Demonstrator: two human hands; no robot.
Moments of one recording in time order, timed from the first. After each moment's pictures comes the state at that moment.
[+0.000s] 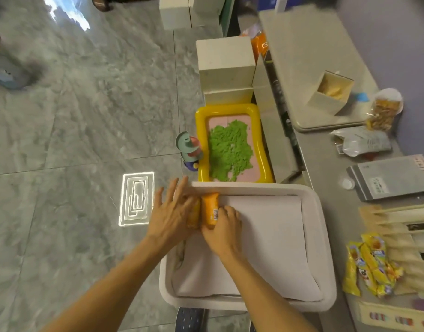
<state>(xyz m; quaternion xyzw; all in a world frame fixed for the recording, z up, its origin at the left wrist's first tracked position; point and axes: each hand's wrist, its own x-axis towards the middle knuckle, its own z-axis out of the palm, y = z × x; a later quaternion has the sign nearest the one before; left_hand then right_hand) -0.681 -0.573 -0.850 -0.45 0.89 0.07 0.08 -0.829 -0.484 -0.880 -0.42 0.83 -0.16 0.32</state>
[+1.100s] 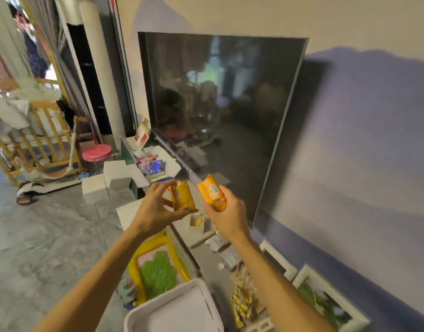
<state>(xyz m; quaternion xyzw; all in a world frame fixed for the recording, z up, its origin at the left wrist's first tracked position) -0.845 -0.538 -0.209 -0.24 0.85 0.38 -0.26 -1.008 -0.365 -0.228 -0.37 0.77 -0.52 0.03</state>
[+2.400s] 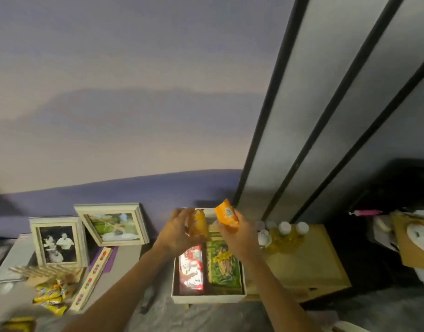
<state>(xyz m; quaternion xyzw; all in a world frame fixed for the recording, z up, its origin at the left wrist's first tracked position) -1.040 0.150 -0.415 0.17 0.89 0.39 0.15 -0.972 0.362 -0.437 0.18 0.87 -0.44 -0.11</state>
